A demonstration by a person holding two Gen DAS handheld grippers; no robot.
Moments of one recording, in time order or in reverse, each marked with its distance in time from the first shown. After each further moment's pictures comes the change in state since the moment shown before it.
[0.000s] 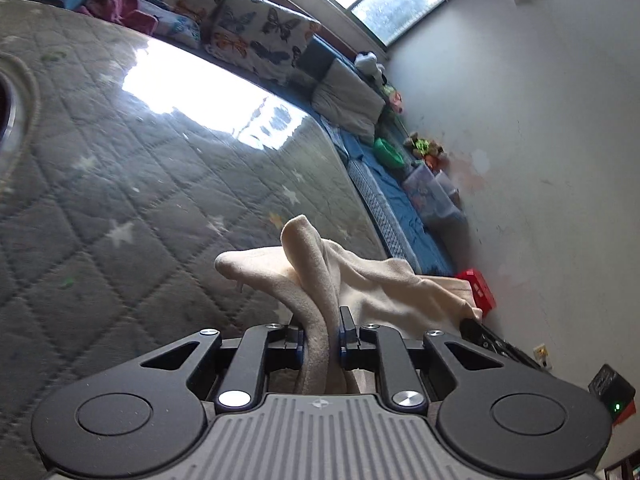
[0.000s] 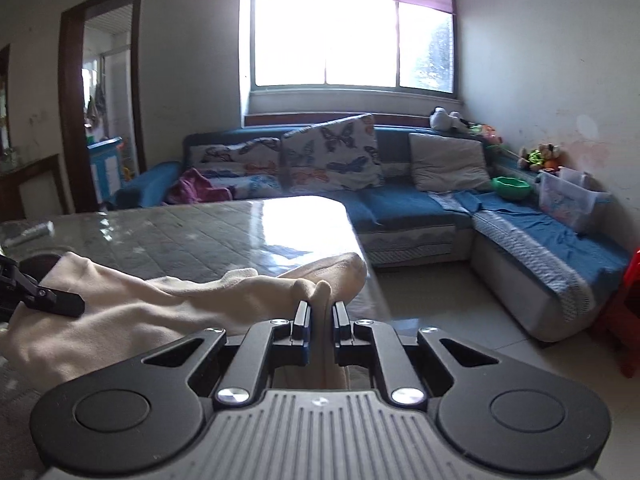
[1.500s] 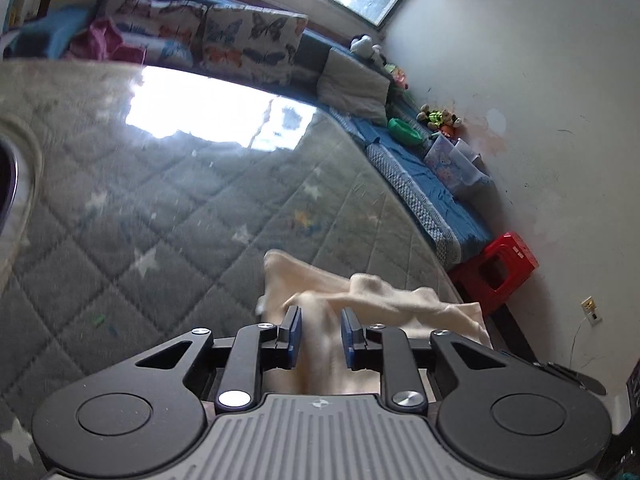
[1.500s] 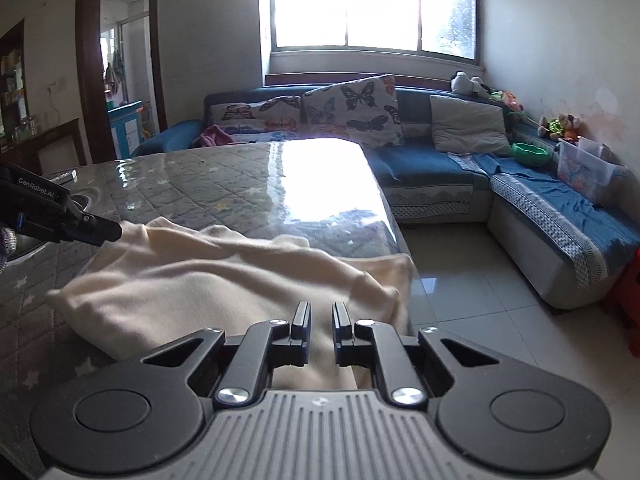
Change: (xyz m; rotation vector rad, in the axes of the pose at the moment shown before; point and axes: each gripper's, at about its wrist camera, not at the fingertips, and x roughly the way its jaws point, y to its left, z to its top) left arm 0.002 -0.016 -0.001 0.192 -0.005 0.118; right arm -0.010 -0.006 -0.051 -0.035 0.111 0.089
